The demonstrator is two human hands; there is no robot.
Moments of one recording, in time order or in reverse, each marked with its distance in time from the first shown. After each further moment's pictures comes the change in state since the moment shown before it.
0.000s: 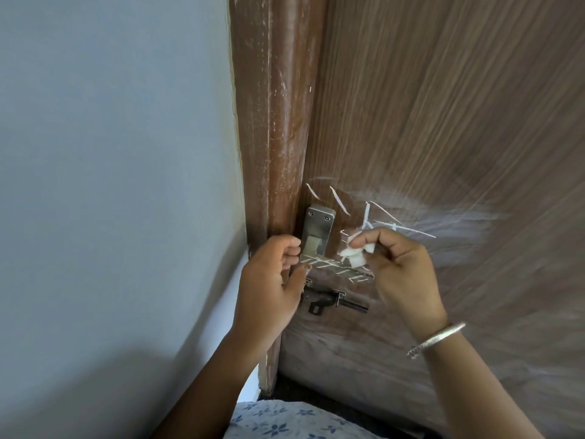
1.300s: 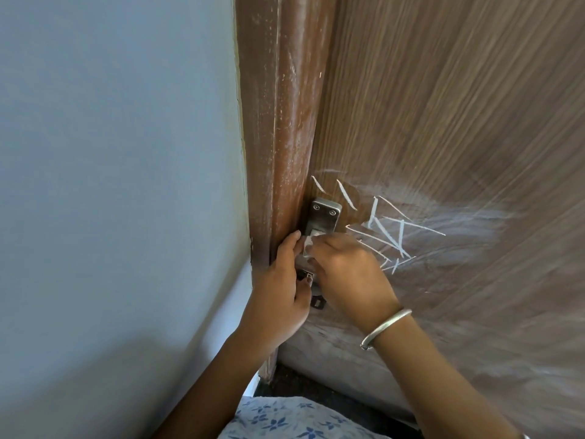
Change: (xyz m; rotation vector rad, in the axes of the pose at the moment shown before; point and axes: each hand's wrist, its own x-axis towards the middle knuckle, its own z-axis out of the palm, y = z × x) left_hand -0.011 -0.015 0.011 0.095 -0.312 -0.163; right_hand 0.005 -0.003 0.045 -0.888 -0.307 -0.430
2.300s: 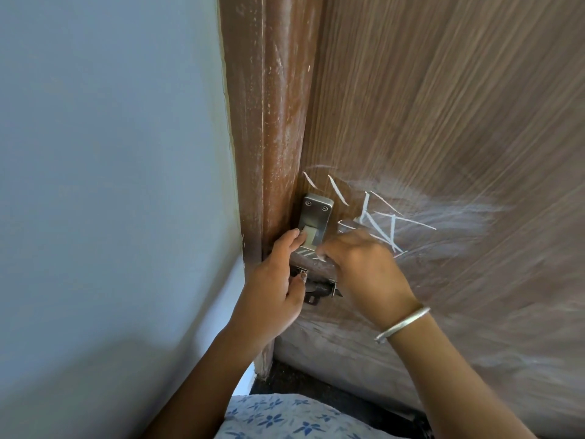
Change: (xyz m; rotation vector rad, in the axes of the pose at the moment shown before) left_hand -0.002 0.000 -0.003 0.003 -0.032 0.064; right_hand -0.012 0.018 -0.016 -0.019 -0.089 0.064
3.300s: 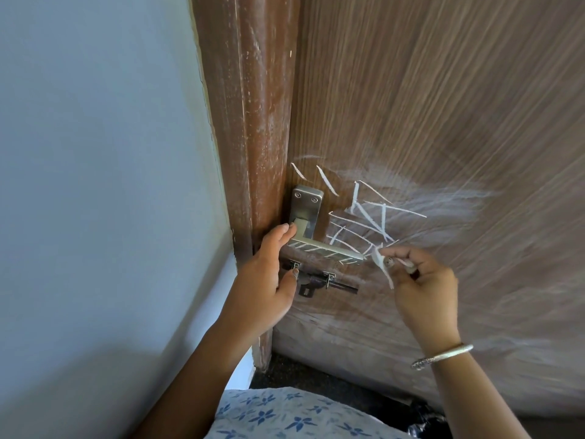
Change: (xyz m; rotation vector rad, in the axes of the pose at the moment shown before) left_hand 0.001 -0.002 -0.001 0.056 0.002 0.032; right_hand -0.059 0.043 0.017 0.628 0.498 0.561
